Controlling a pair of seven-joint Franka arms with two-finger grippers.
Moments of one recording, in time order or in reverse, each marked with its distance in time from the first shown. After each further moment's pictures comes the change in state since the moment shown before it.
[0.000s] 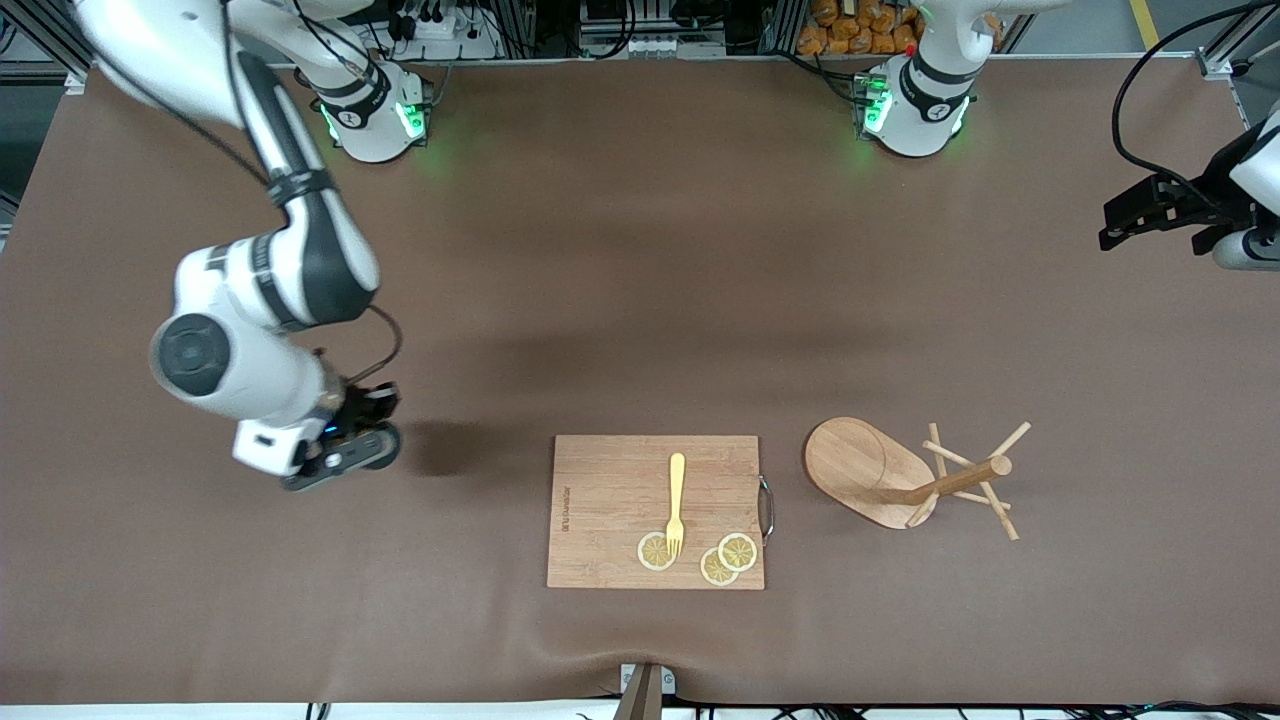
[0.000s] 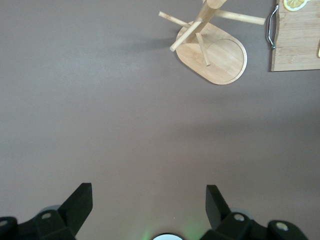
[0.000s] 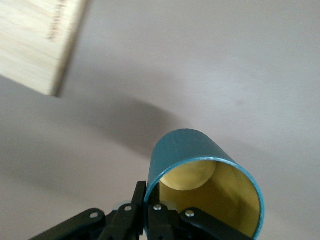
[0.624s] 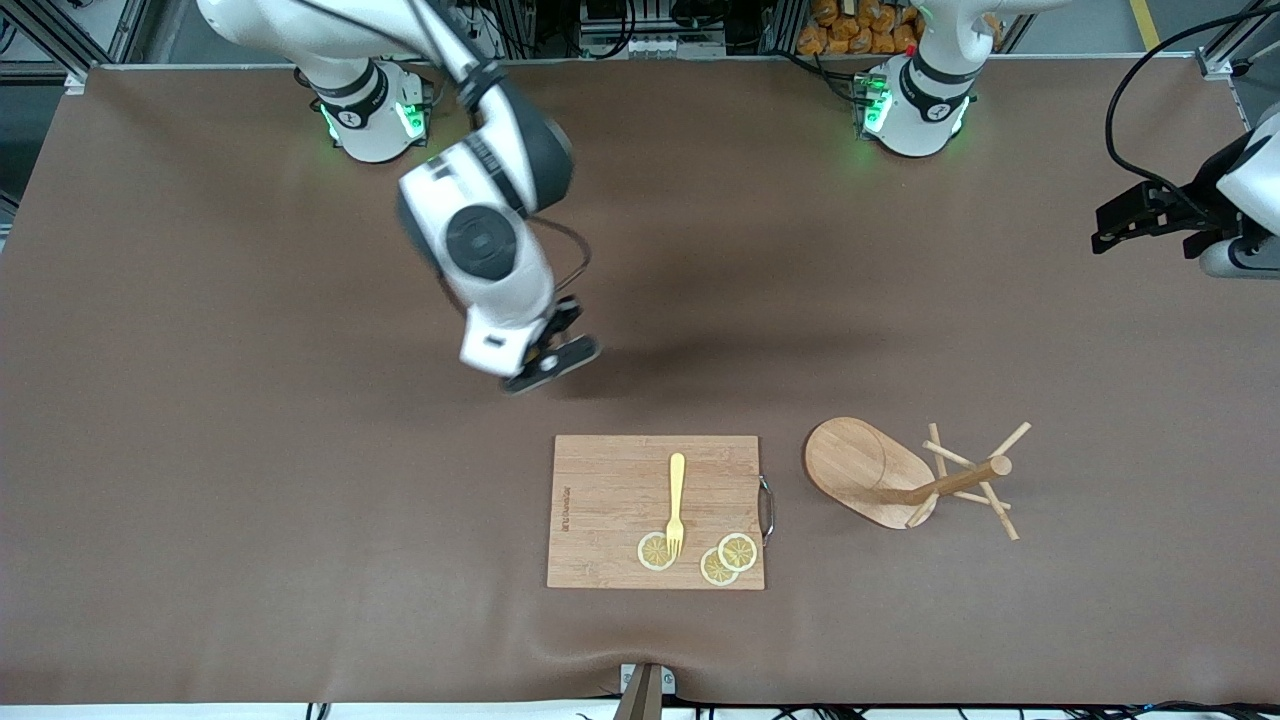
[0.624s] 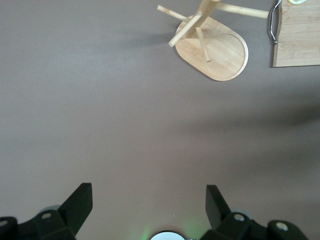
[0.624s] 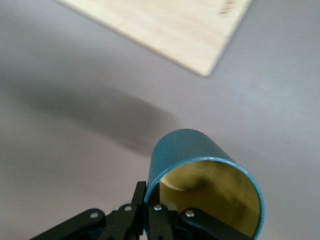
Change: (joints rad) left arm -0.001 0.011 -0.003 -0.011 0.000 0.000 0.000; right arm 0.385 0.002 0.004 0.012 0.038 -0.033 0.297
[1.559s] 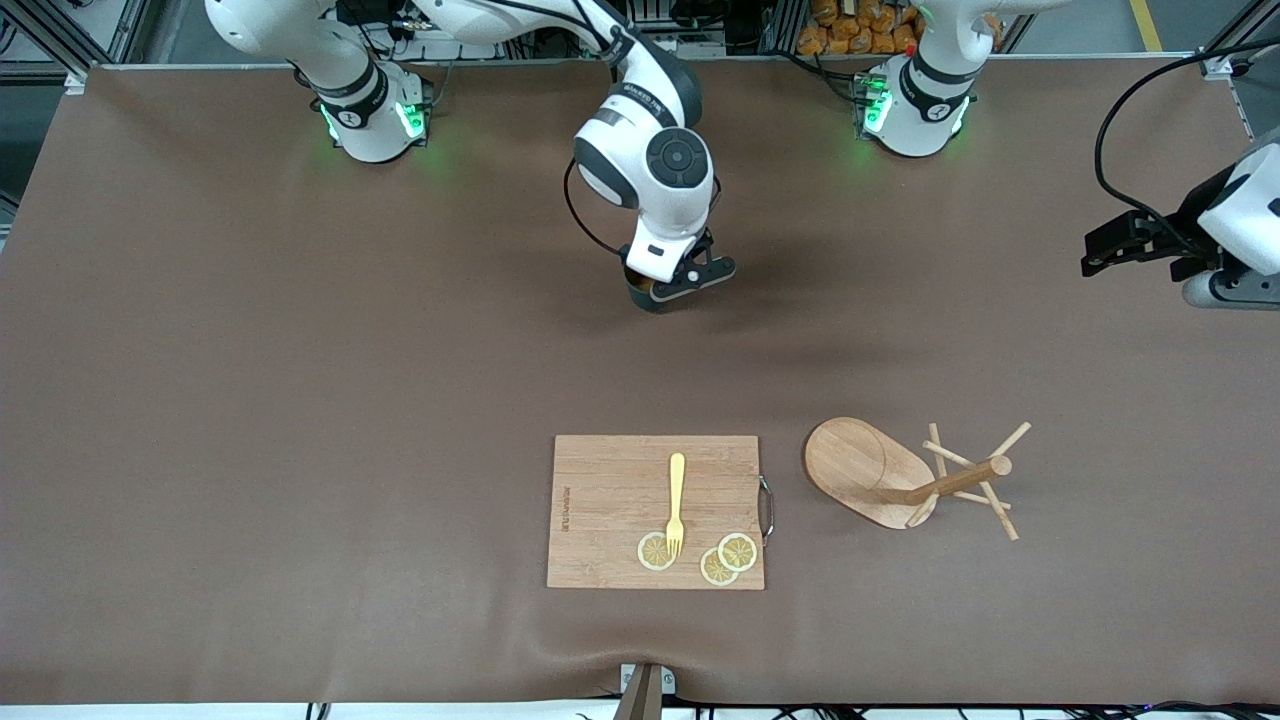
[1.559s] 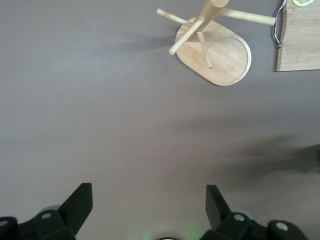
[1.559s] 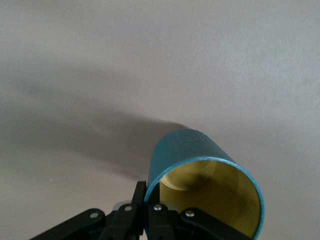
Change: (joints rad) left arm -0.002 0.045 -0.001 -0.001 0.000 0.042 0.000; right arm 0.296 0.162 -0.001 0.009 0.054 0.177 0.425
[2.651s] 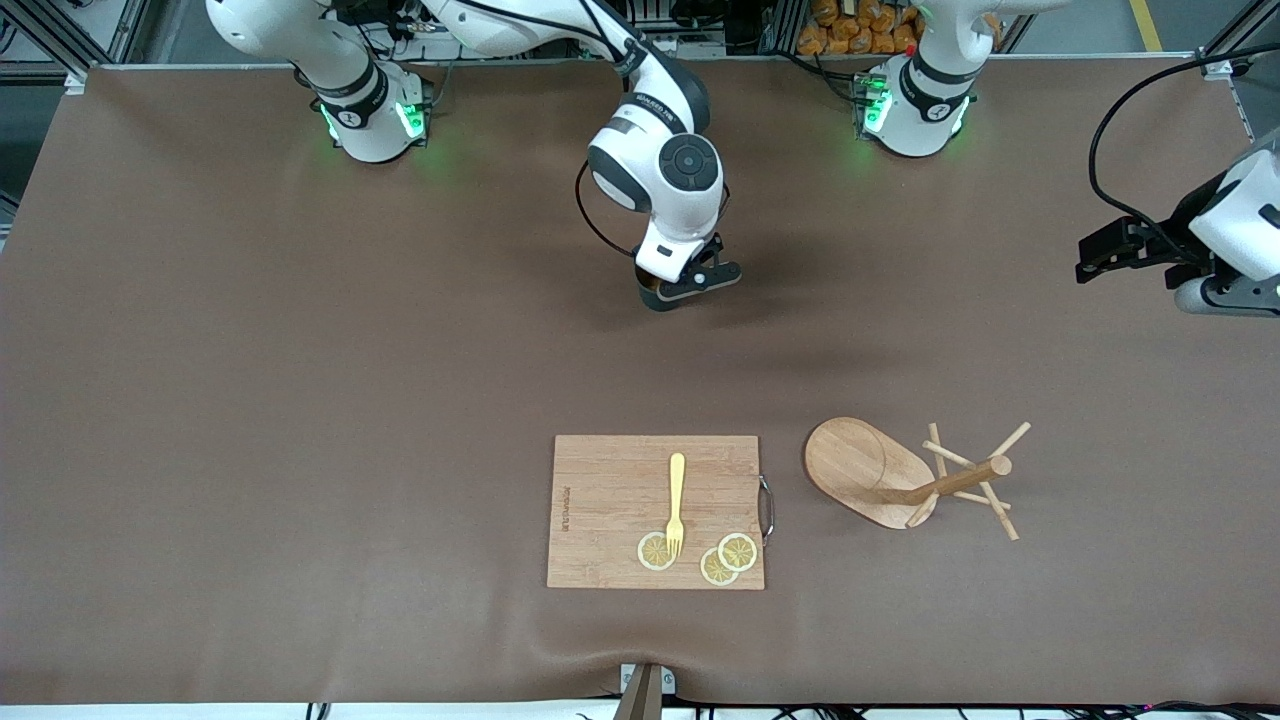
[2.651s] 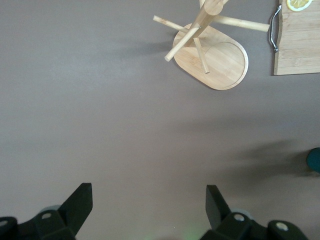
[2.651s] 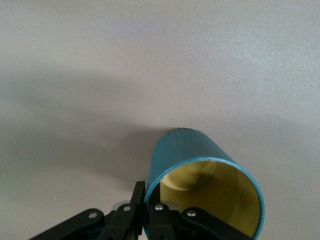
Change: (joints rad) left arm -0.007 0.002 -0.002 0.007 0.000 0.014 0.000; right arm 0.019 0.051 -0.001 0.012 0.001 0.065 0.061
